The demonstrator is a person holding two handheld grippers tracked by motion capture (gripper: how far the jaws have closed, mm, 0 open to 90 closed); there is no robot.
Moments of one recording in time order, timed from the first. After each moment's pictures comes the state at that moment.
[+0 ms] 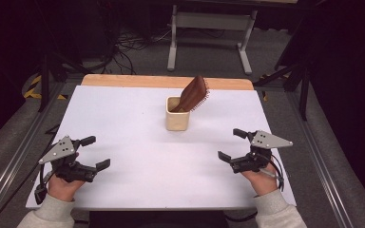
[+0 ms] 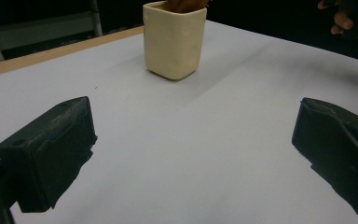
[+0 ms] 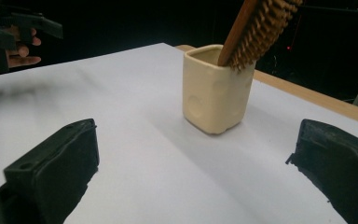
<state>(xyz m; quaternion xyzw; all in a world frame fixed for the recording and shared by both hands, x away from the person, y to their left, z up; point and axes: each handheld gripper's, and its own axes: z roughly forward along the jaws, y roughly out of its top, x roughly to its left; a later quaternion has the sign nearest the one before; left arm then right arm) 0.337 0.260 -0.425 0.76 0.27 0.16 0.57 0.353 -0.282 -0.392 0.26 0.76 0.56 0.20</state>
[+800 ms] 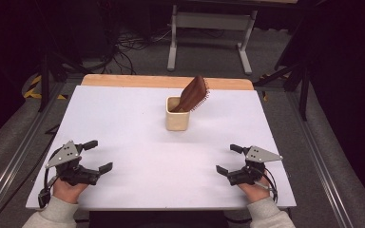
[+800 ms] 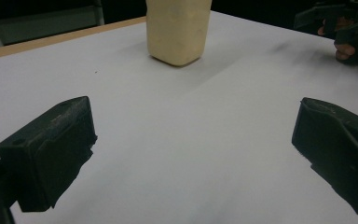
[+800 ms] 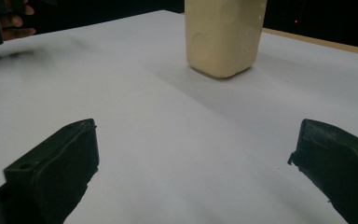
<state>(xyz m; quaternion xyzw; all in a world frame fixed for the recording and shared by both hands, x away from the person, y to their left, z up) 0.337 0.258 -0.447 0.76 0.28 0.16 0.57 0.347 -0.290 -0.454 0.28 0.77 0.55 0.18</state>
